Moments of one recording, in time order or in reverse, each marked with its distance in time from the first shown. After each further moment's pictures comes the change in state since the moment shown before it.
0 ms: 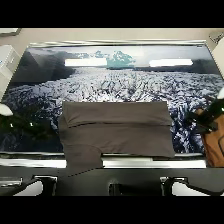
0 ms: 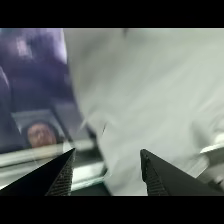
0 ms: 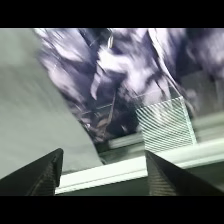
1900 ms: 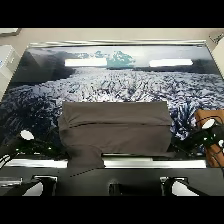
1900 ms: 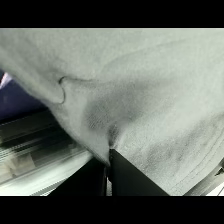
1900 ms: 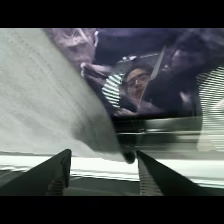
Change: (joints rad) left arm -0.163 0.084 -0.397 -0.150 0.172 0.125; right arm -0.055 0.080 -0.515 0.192 -0.190 -0.190
